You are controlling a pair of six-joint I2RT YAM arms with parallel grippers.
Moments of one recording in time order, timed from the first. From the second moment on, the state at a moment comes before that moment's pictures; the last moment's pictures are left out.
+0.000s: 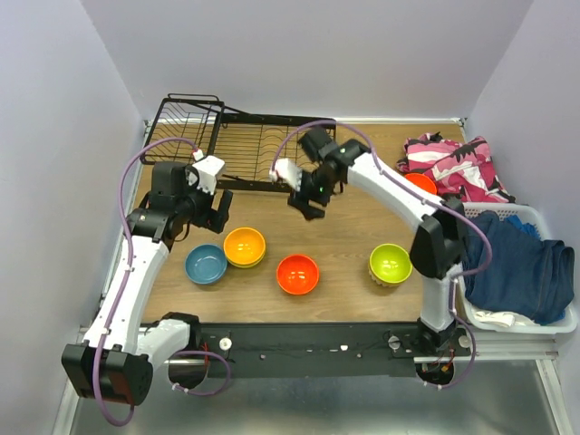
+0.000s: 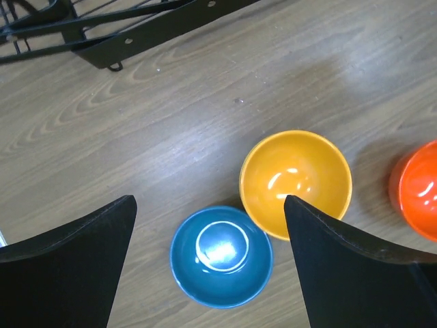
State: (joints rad) left arm -0.14 1.03 1.05 -0.74 0.23 0.25; right arm 0.73 1.93 1.77 -1.03 -0.32 -0.71
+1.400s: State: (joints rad) left arm -0.09 0.91 0.81 -0.61 0.10 0.02; right arm 0.54 2.16 1.78 -0.81 -0.27 -0.74
